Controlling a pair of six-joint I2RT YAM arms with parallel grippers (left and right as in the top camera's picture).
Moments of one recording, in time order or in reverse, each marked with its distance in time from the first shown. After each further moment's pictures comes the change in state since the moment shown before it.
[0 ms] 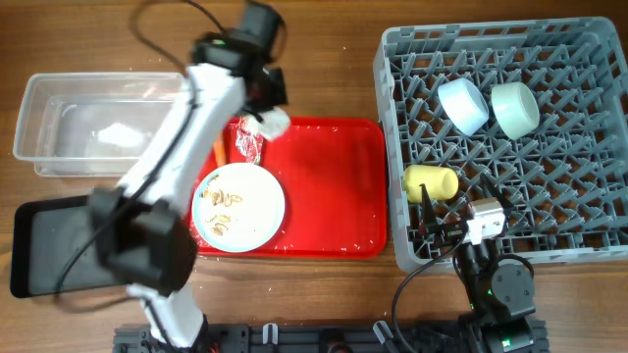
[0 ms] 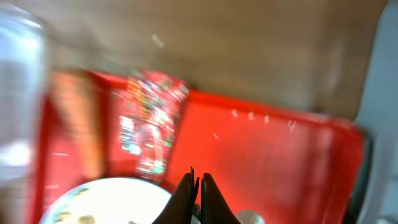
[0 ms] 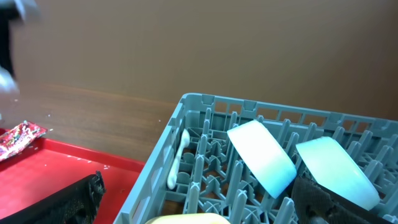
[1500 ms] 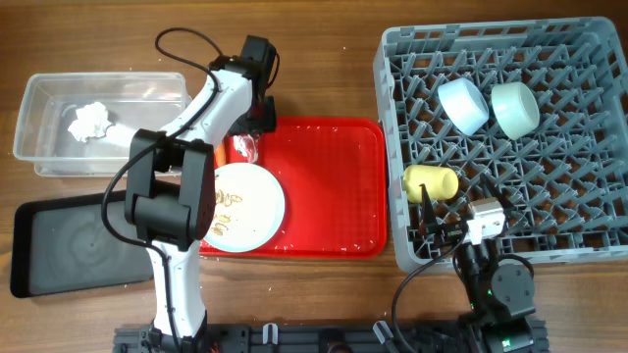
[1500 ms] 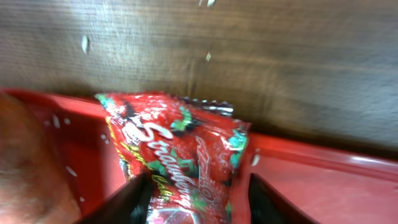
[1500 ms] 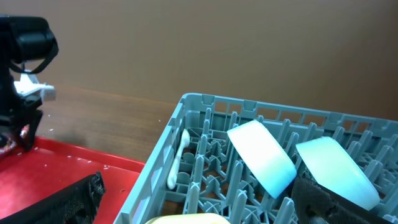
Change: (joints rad) left arm 0.045 0.282 -0.143 0.194 -0.082 0.096; right arm 0.000 0.000 0.000 0.000 0.000 0.000
